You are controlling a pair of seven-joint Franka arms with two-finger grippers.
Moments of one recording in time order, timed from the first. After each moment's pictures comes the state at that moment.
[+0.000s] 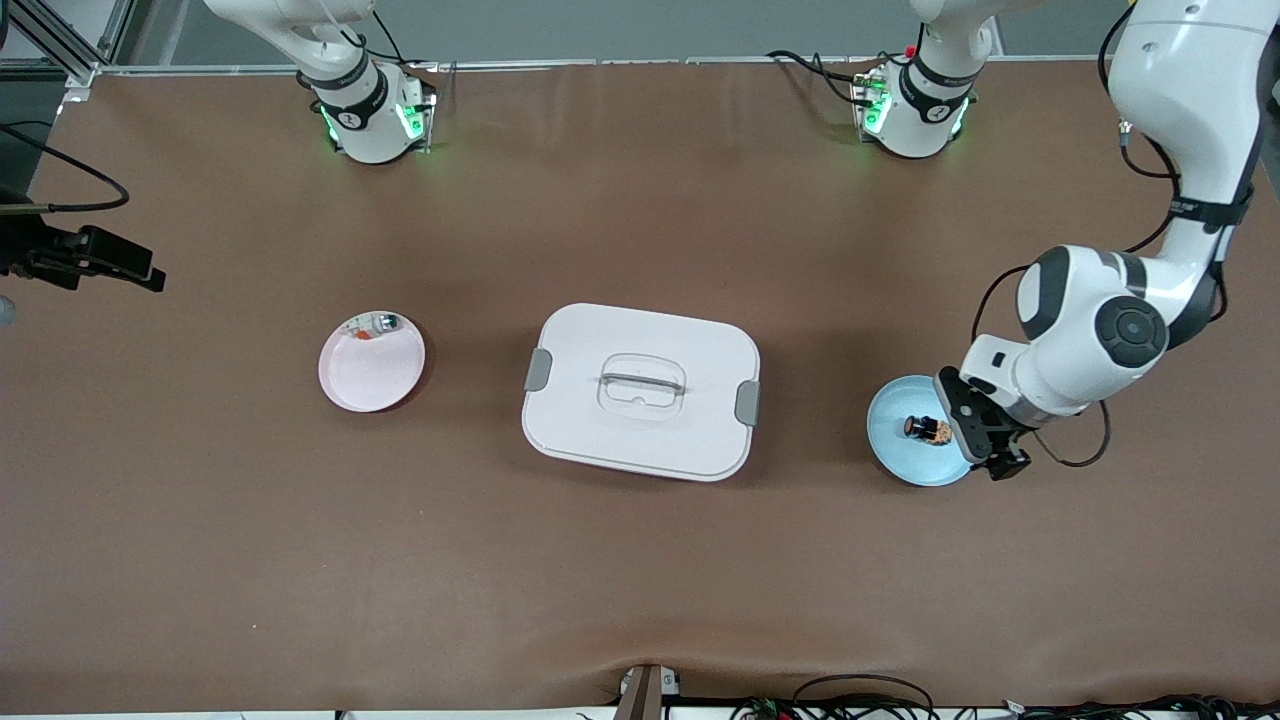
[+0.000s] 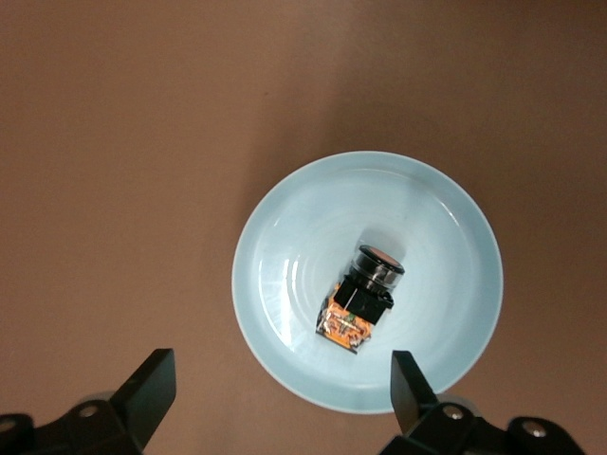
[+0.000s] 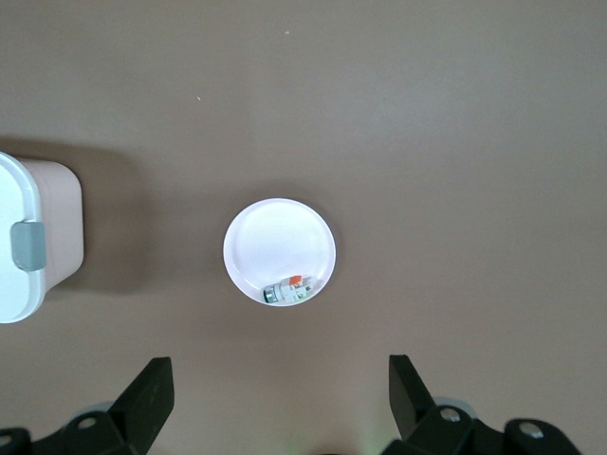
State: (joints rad) left arm 0.25 0.42 -0.38 -1.86 0.19 2.32 1.07; right arm -0.01 0.13 -0.03 -1.37 0.06 1.41 0.03
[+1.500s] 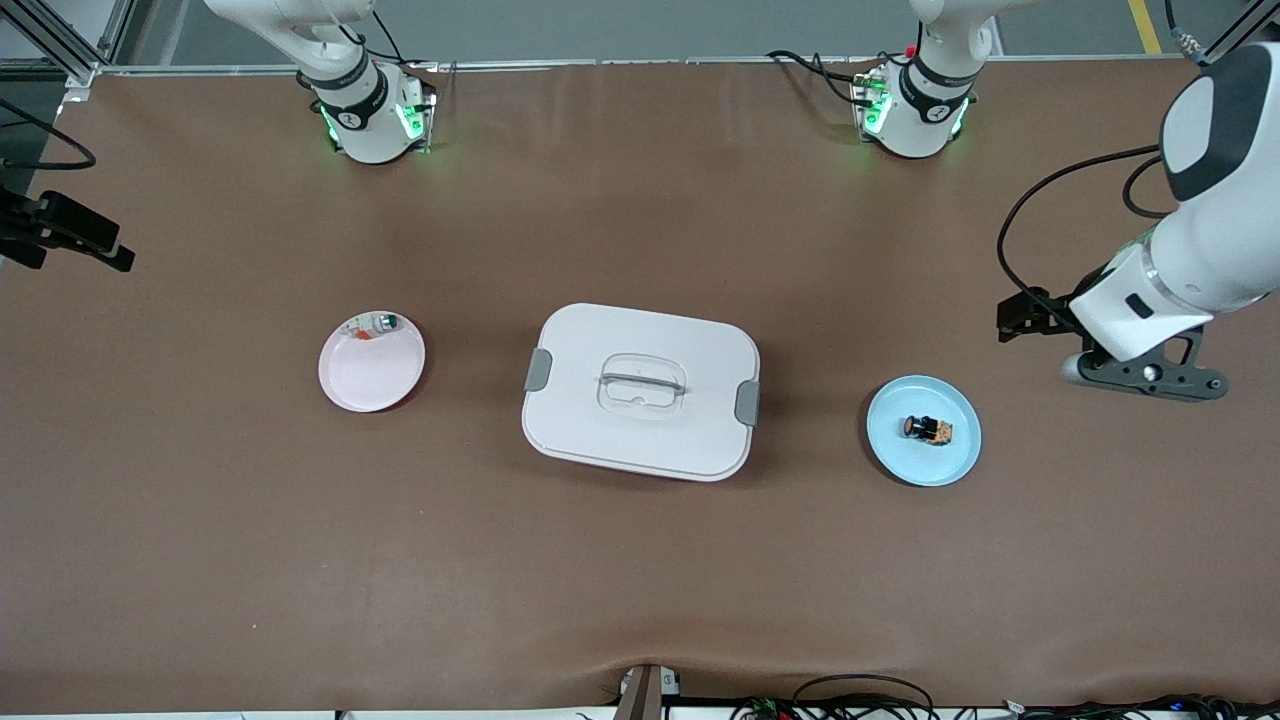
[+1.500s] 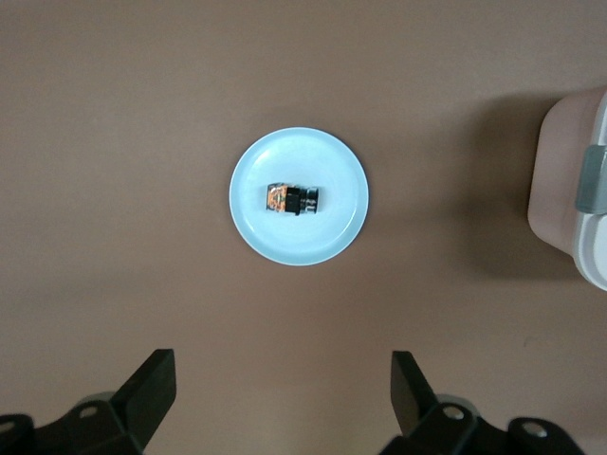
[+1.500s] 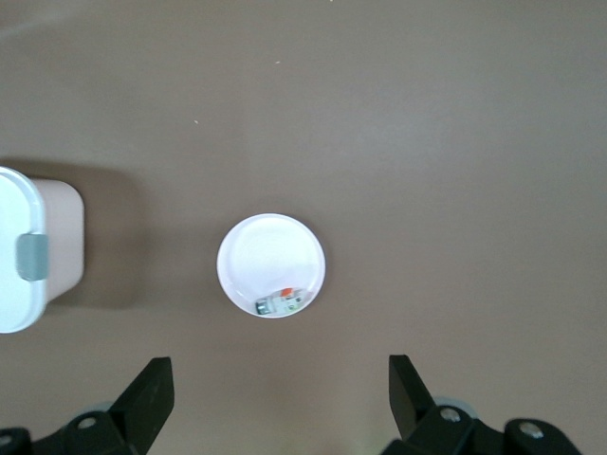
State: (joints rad) left arm 0.26 0.20 -0.44 -1.52 0.08 1.62 -0.05; right arm -0.01 0.05 -0.03 -1.41 0.03 1.44 0.01
